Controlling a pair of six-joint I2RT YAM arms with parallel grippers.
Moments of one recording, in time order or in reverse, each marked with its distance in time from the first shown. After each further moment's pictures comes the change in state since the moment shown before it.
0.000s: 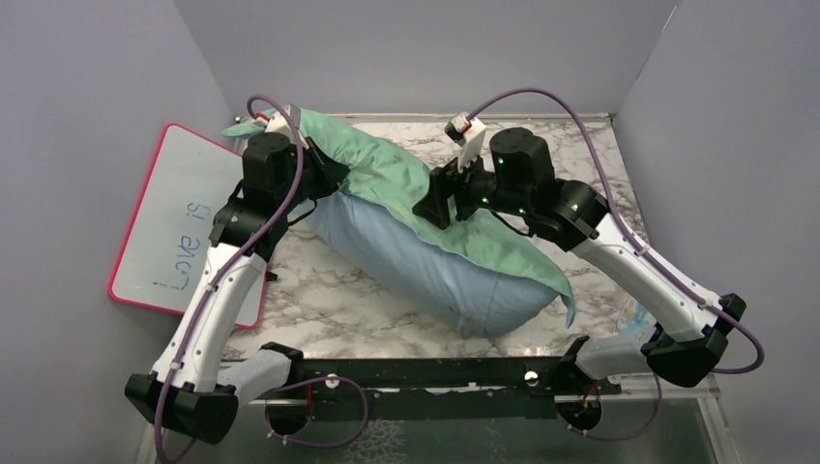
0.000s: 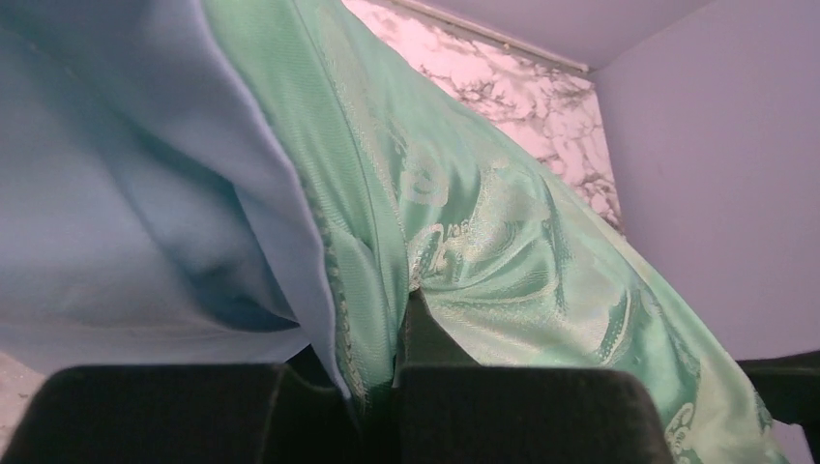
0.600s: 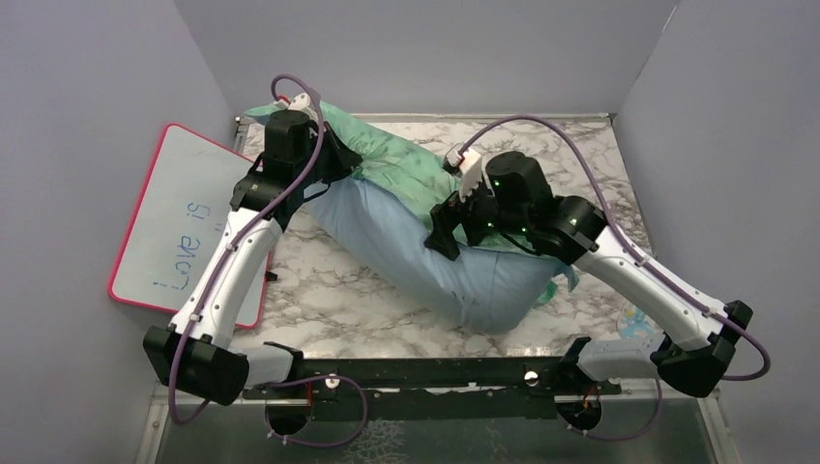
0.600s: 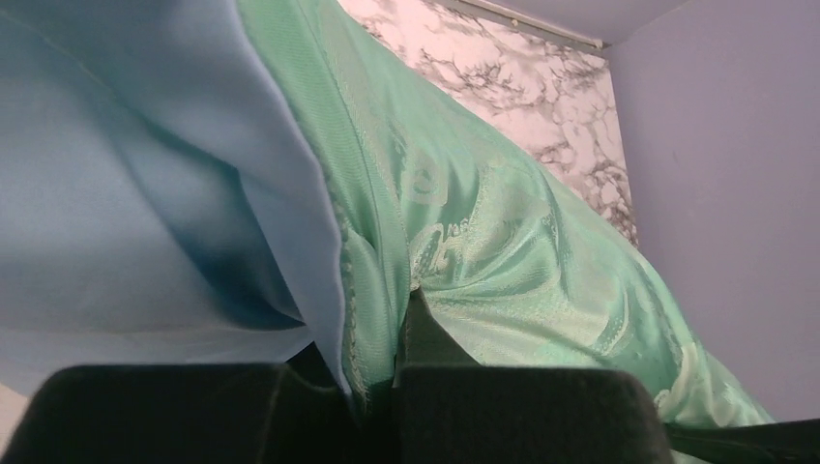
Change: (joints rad) left arm -0.001 0.203 0.103 0.002 0.015 0.016; right arm 0.000 -0.103 -0.114 -0.109 -0.045 -0.123
